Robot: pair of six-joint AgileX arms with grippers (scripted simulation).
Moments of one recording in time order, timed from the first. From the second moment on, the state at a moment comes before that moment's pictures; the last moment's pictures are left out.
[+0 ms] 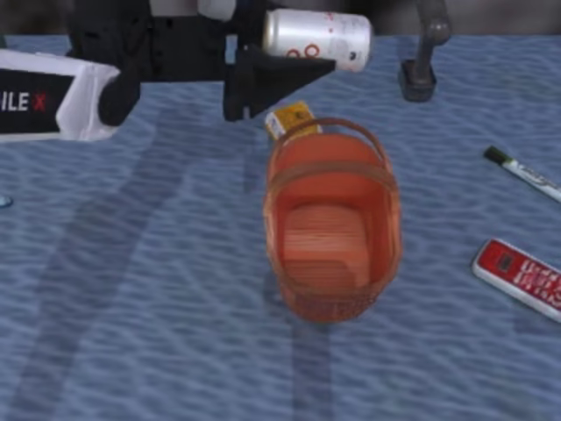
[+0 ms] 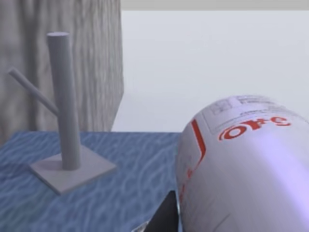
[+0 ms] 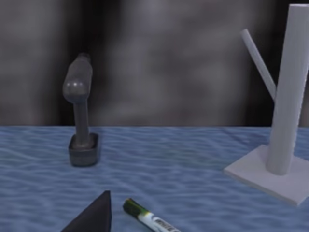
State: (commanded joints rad) left arm -0.32 2.05 1.30 0.71 1.26 0.05; right arm 0.00 0.00 0.00 0.00 0.00 0.00
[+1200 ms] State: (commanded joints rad) left arm -0.30 2.27 1.20 1.03 1.27 0.04; right arm 0.00 0.00 0.00 0.00 0.00 0.00
